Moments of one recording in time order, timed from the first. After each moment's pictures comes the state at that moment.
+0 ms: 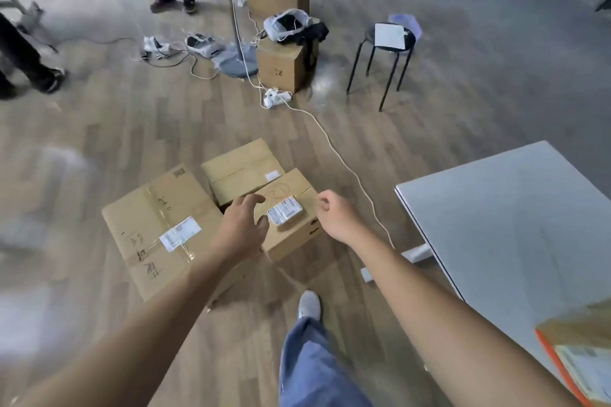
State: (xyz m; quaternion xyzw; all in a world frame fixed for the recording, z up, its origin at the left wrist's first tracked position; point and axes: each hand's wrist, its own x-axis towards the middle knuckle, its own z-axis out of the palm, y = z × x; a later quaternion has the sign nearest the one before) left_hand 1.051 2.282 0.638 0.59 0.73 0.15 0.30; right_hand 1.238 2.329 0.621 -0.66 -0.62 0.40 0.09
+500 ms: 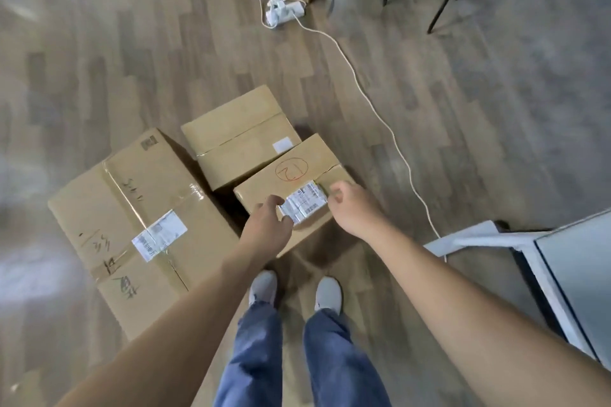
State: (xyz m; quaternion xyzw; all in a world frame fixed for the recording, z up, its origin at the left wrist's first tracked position) left_hand 1.021 2.473 0.416 0.46 0.76 0.05 0.45; right_hand 1.185 2.522 0.418 -0.68 -0.60 0.42 -0.03
